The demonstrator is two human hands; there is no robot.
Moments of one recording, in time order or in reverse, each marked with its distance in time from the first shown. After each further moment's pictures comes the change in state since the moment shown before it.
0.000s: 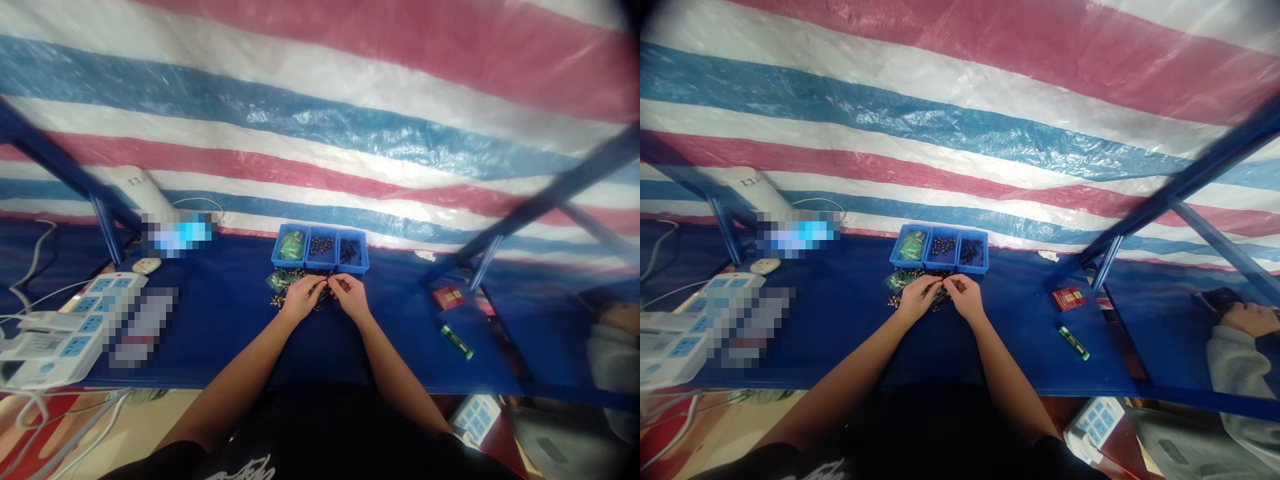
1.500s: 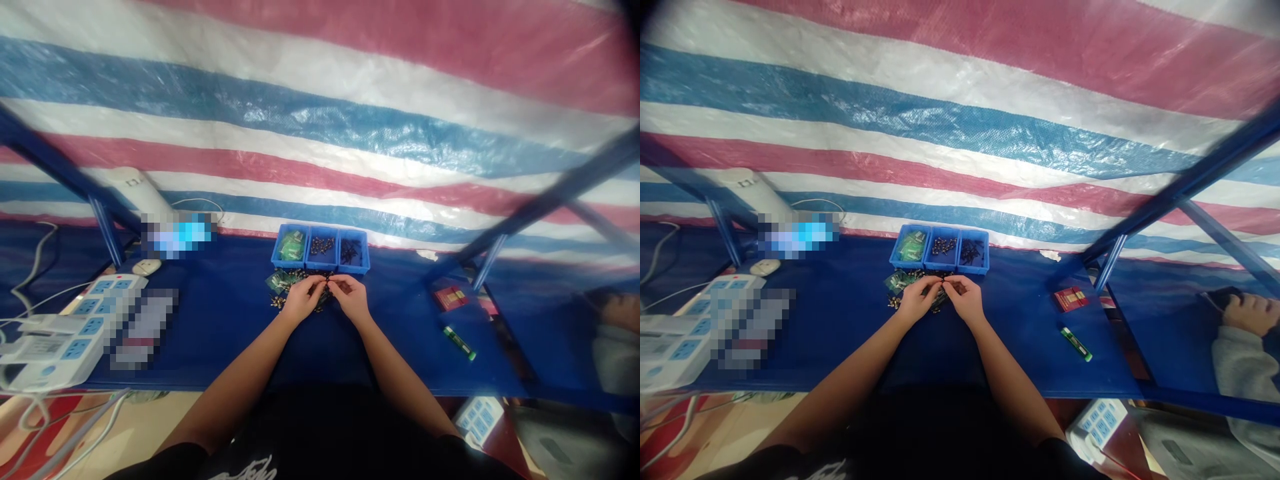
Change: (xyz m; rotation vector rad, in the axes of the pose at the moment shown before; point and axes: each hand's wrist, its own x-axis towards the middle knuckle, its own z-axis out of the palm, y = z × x) left_hand -0.003 -0.001 0.001 0.025 -0.060 -0.192; right_hand -0.004 0.005 0.005 0.152 0.037 -0.071
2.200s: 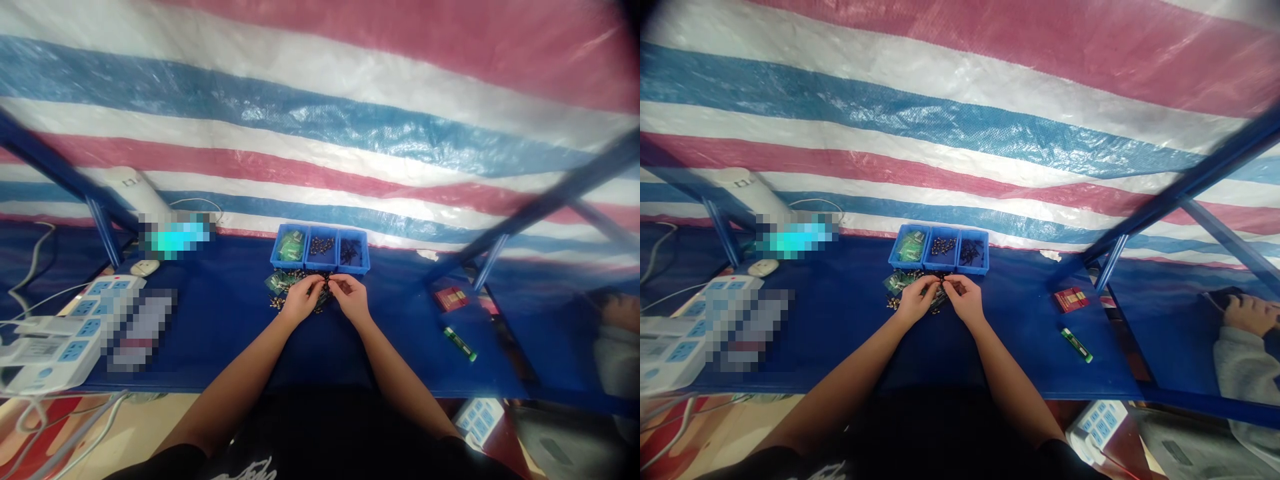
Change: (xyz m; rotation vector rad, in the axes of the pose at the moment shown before) left_hand -0.001 -0.002 0.000 -0.010 -0.020 -0.045; right_hand 0.000 -0.005 0.001 -0.077 0.030 -0.027
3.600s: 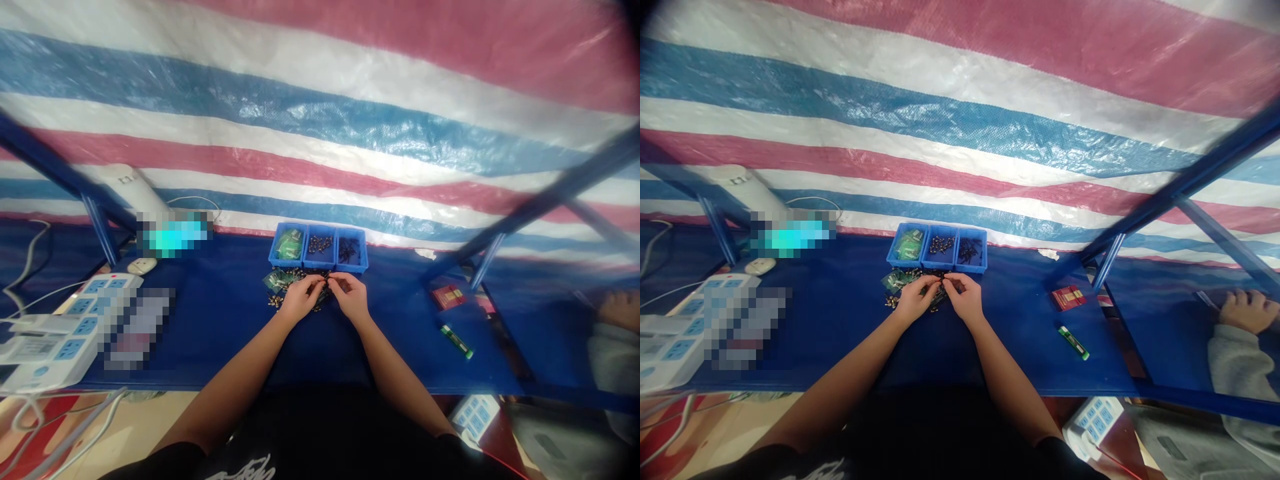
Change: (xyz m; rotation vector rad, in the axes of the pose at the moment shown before) left_hand 0.001 0.006 -0.001 0.049 -0.013 0.033; right_hand 0.001 -0.006 -0.004 -0.083 0.030 -0.067
